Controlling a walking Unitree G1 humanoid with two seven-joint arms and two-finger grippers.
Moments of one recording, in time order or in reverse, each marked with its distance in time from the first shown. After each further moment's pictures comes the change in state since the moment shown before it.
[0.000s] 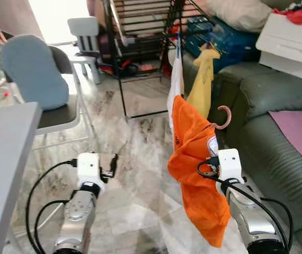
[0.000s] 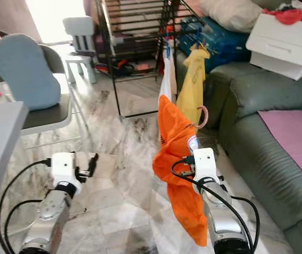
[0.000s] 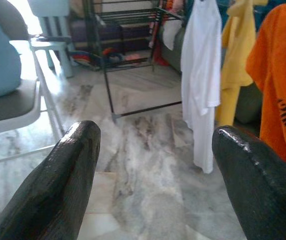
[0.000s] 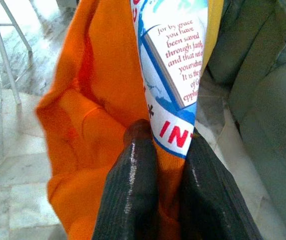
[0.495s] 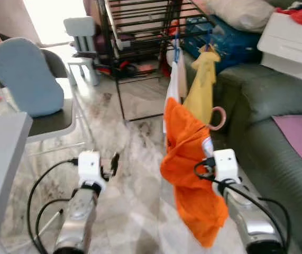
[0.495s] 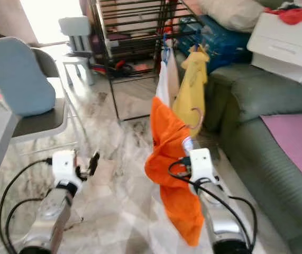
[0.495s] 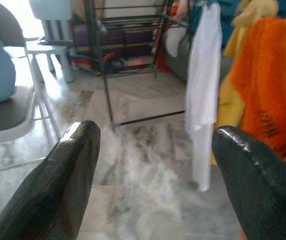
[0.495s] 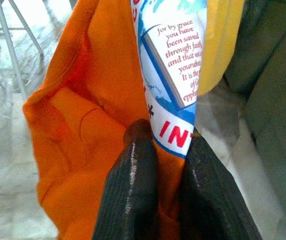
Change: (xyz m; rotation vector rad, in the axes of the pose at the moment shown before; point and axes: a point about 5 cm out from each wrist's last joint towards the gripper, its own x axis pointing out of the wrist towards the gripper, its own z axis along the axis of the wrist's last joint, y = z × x) left arm 0.006 -0.013 0.004 -0.033 -0.013 -0.031; right arm -0.002 -0.002 0.002 -0.010 0.007 0.024
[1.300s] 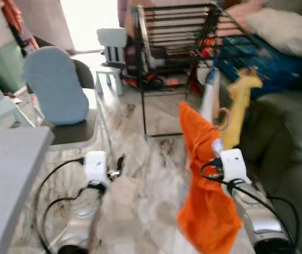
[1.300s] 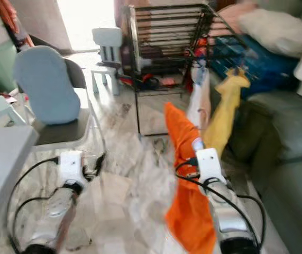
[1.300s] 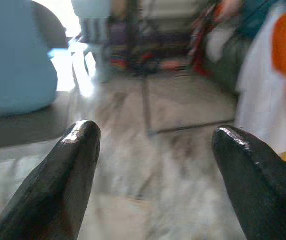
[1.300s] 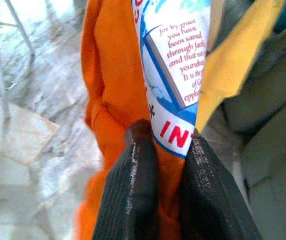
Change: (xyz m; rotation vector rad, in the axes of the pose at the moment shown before) left arm -0.003 0.018 -0.009 0.050 0.053 0.053; right arm 0.003 -0.005 0.002 -0.091 0.045 -0.054
